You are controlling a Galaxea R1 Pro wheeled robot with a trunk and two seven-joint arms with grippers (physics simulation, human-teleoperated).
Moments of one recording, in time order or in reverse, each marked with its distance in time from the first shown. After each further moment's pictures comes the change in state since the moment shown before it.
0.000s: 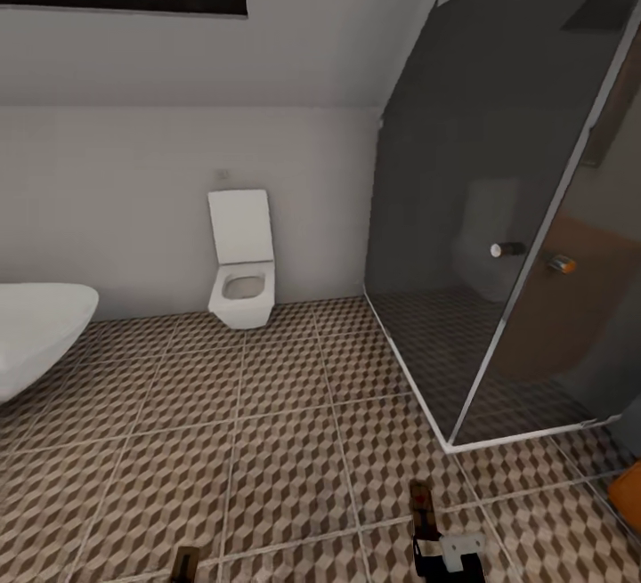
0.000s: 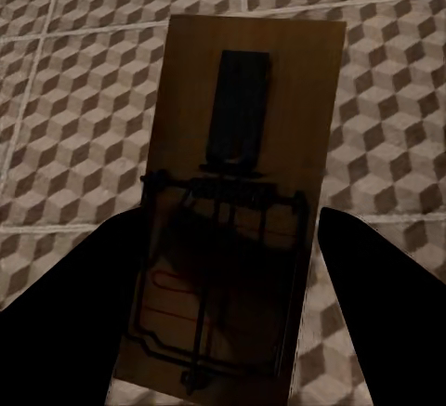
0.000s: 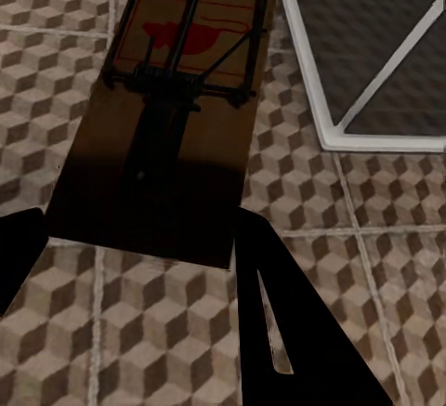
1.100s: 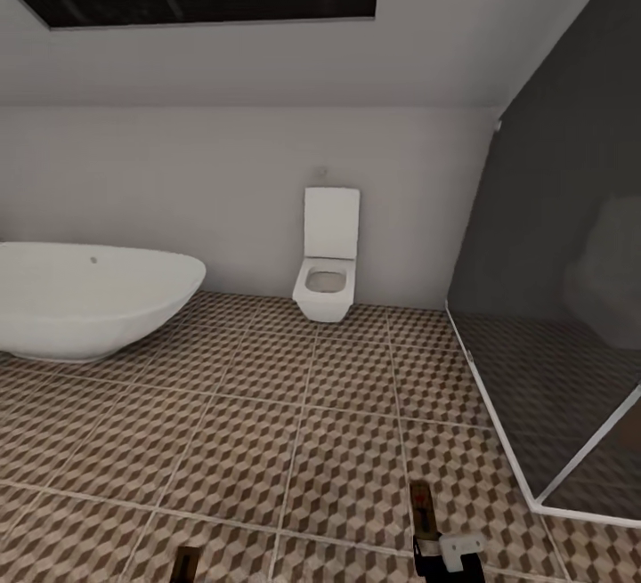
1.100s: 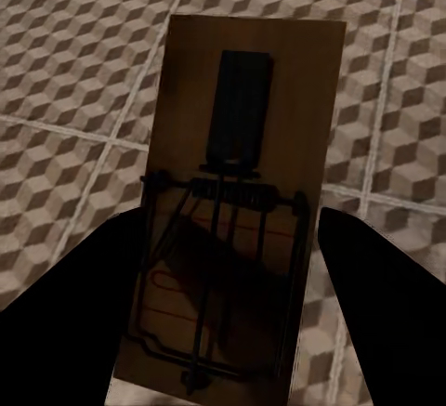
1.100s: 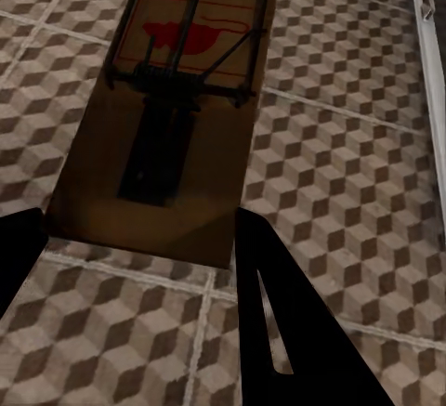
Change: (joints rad) left arm 0.000 0.000 0.000 0.000 0.000 0.000 -0.001; right arm 0.000 0.000 0.000 0.000 0.000 -0.001 0.000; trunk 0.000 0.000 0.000
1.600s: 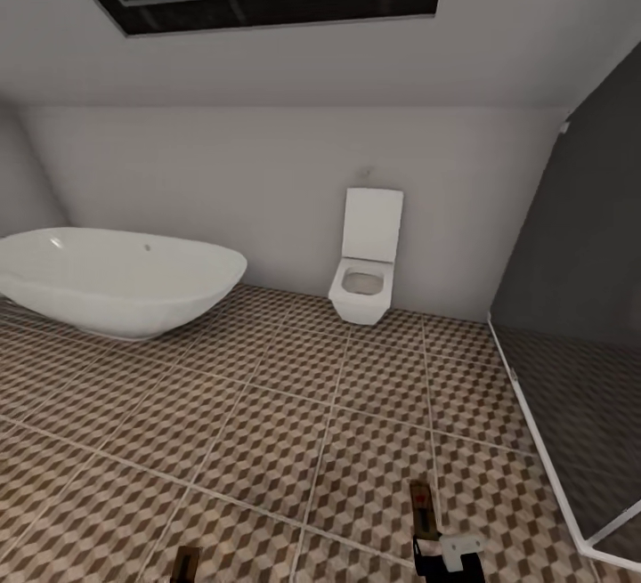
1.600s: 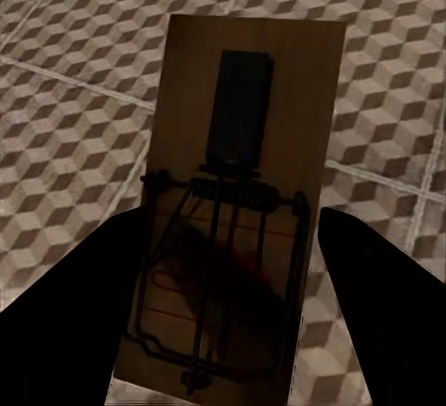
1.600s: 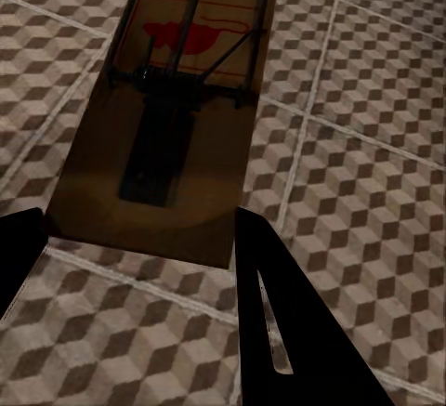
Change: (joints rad) left arm 0.000 0.000 0.000 0.000 0.000 0.000 -0.001; right arm -0.001 0.000 0.000 0.000 0.000 -0.001 0.000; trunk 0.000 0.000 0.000
